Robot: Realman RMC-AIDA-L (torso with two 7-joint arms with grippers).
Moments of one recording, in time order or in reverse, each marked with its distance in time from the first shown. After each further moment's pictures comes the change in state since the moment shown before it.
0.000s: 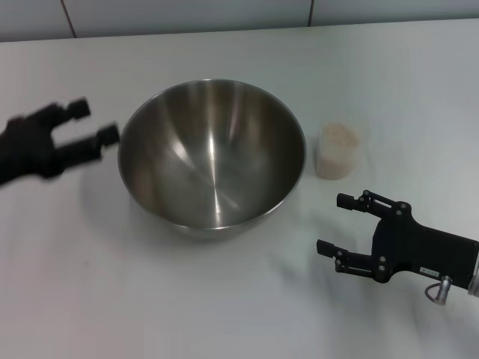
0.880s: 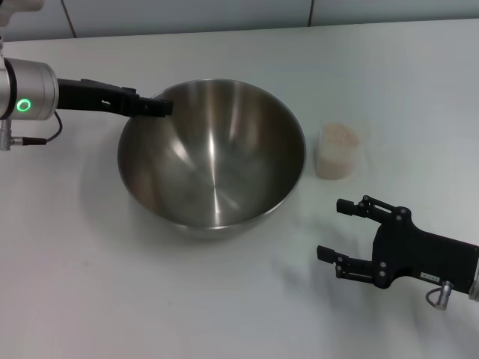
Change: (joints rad) left arm -0.433 -0.018 0.066 -0.010 0.647 -0.434 -0.624; right arm -0.008 0.000 -0.011 0.000 -0.003 -0.002 0.000
